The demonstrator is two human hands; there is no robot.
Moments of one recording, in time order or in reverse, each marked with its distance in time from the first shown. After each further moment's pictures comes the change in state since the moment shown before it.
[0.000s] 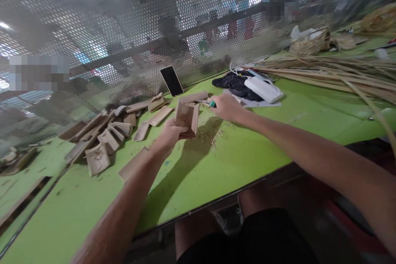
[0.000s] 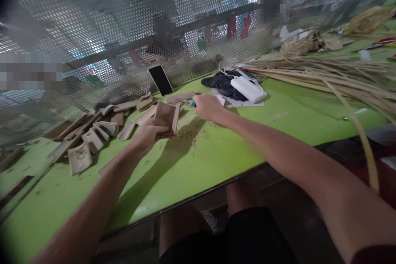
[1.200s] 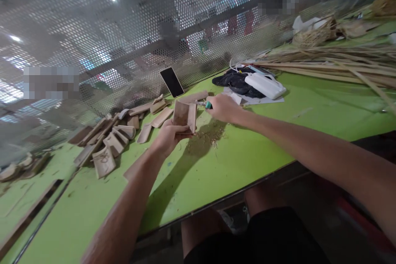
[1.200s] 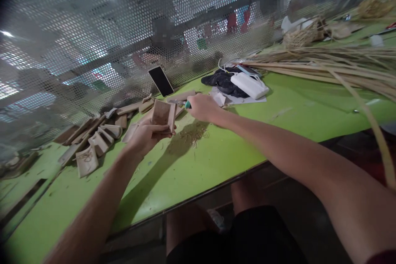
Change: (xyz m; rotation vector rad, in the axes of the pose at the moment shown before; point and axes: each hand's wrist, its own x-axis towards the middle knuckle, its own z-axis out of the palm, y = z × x) left_hand 0.001 0.004 -0.007 -0.083 -0.030 -0.018; right_hand -0.001 -0.012 -0.001 0.102 0.012 -0.061
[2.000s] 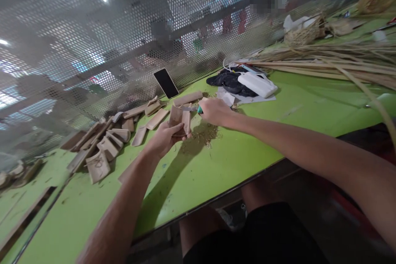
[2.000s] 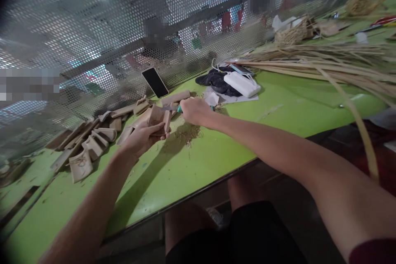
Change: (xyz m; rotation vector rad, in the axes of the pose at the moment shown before) left_hand 0.003 -0.002 0.000 0.021 -0.062 -0.070; right_hand -0.003 -0.007 0.011 -0.087 -0.005 -0.016
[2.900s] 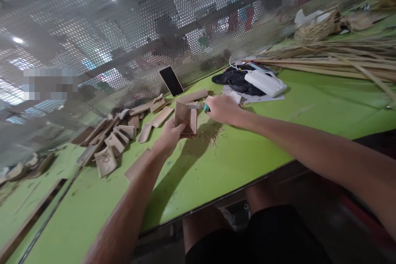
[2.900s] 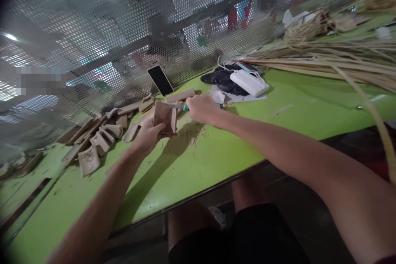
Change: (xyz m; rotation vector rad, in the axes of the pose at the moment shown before) left_hand 0.004 -0.010 0.001 0.132 0.096 0.148; right_hand -0.002 0.002 -0.011 -0.012 -0.042 0.005
